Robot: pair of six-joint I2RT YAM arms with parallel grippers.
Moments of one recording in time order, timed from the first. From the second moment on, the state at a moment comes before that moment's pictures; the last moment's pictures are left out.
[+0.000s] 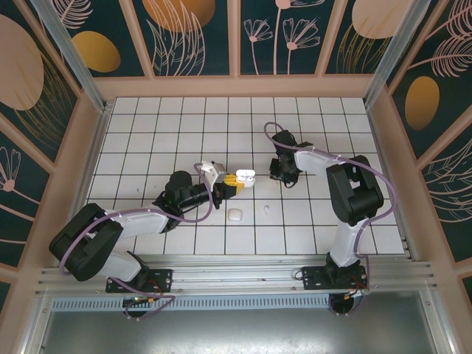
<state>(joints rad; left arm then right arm) -0.69 1.43 0.47 0.85 0.51 -0.16 0.42 1.87 1.17 -0.57 -0.02 0.62</state>
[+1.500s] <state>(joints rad) -0.72 1.55 0.70 0.86 0.41 -0.20 0.67 1.01 0.93 -0.17 0.18 0.65</state>
